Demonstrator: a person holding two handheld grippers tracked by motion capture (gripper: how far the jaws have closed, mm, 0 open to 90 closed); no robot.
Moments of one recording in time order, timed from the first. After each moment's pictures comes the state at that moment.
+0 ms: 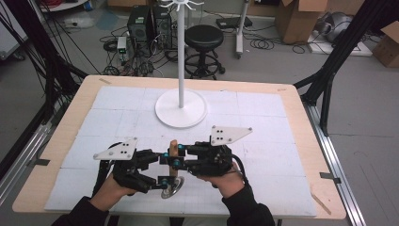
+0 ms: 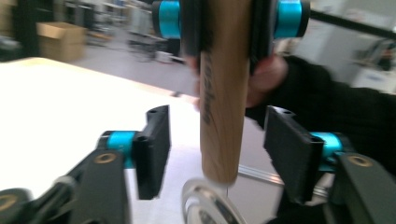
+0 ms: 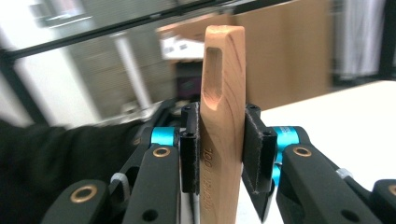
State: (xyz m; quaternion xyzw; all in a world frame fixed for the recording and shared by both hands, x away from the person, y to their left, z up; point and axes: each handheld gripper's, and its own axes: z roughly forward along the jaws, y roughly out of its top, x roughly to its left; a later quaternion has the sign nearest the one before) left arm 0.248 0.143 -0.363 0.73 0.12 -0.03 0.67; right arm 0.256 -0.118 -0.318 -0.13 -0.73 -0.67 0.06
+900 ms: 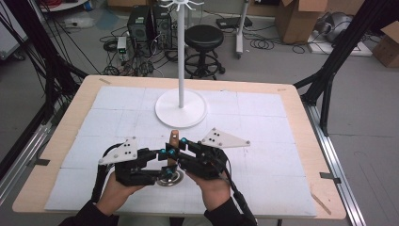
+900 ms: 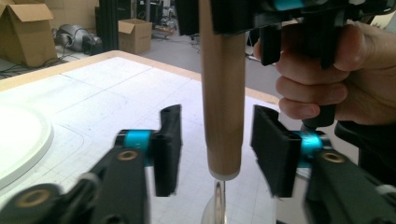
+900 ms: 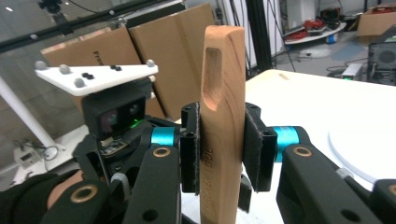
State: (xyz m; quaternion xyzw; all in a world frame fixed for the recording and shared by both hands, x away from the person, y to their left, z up) left arm 0.242 0.138 -0.361 0.75 0.18 0.05 0.64; right arm 0.232 -0.097 -0.313 -0.31 -0.70 -0.64 -0.07
